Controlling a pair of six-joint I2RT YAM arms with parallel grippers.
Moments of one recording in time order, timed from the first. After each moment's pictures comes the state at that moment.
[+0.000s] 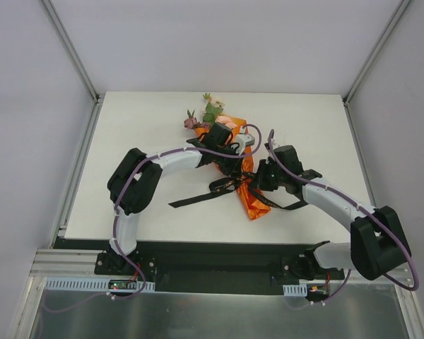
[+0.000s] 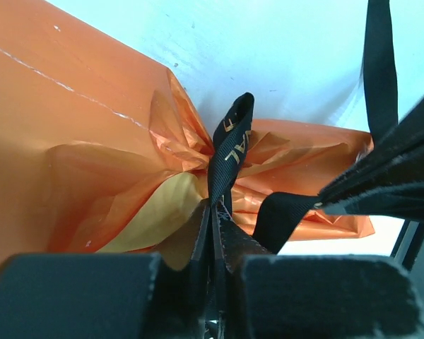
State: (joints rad) left arm -0.71 2.01 1.41 -0.24 0.56 0.00; right arm 0.47 1.30 0.72 -0.24 -0.27 0.51
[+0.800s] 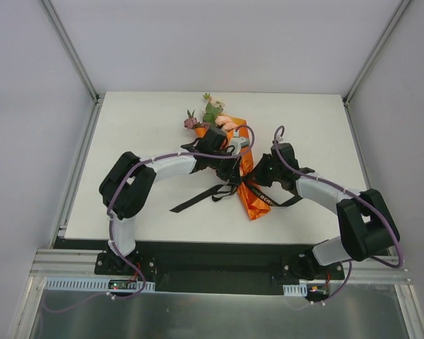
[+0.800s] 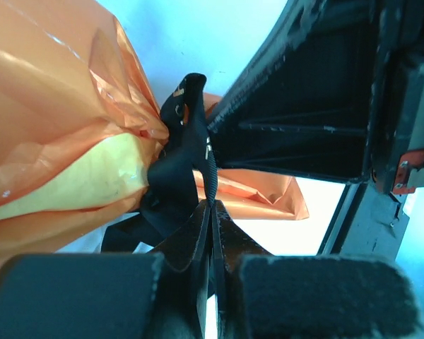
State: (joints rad) left arm -0.71 1.92 1.28 -0.16 0.65 -0.20; right arm 0.44 1.45 0.72 -0.07 -0.24 0.85
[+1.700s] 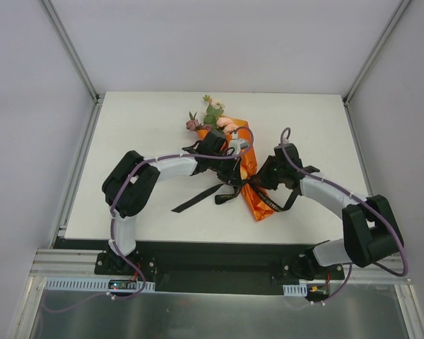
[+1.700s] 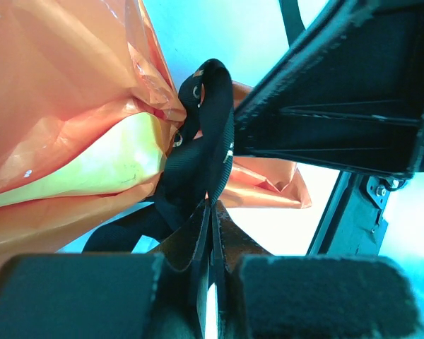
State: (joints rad) left arm -0.71 1.95 1.24 -0.08 0.68 -0.29; right arm 0.41 1.42 0.74 -0.19 -0.20 0.91
